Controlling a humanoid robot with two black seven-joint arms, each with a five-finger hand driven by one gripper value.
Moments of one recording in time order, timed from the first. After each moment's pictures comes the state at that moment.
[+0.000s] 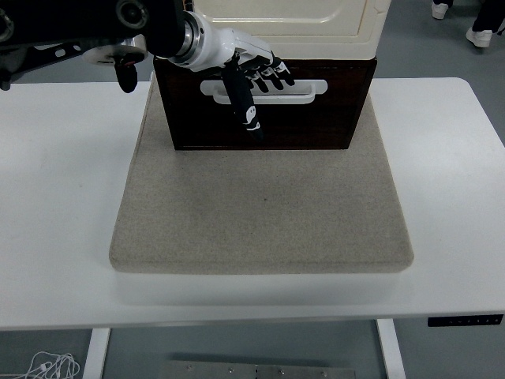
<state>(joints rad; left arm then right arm) -1.85 0.46 0.25 -1.35 0.32 -0.19 0.42 -0.01 0.00 0.13 0.15 -0.02 0.07 -0.10</state>
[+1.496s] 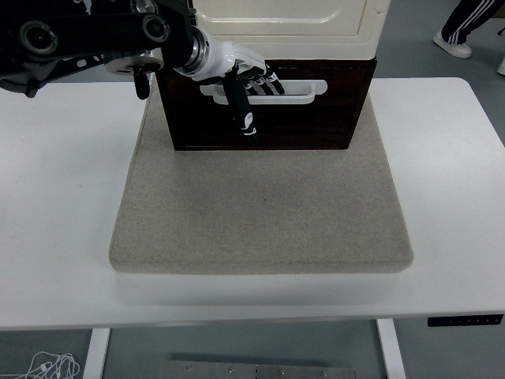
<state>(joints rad) -1.80 0.39 0.28 -1.24 0.31 -0.22 0.43 -0.01 0.00 0.13 0.15 -0.02 0.07 -0.10</state>
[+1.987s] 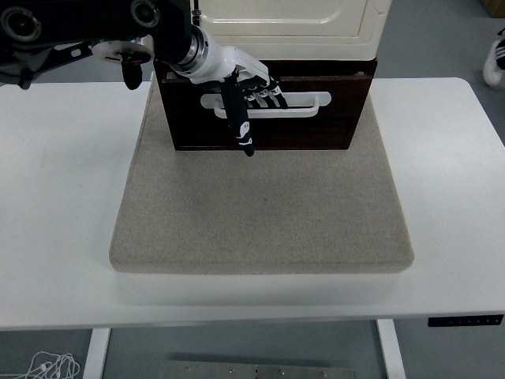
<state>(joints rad) -1.82 0.41 0.25 -1.24 0.31 -0.39 0.43 -0.01 0.00 0.13 0.15 -0.02 0.07 -0.10</state>
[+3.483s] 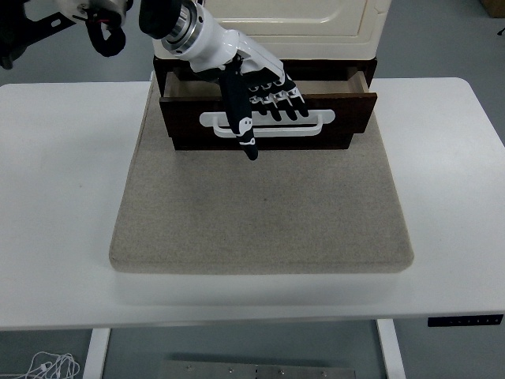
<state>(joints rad) -1.82 0.47 0.09 -1.25 0.28 -0.61 0.43 -0.01 0.00 0.13 0.15 -0.02 0.07 -0.10</state>
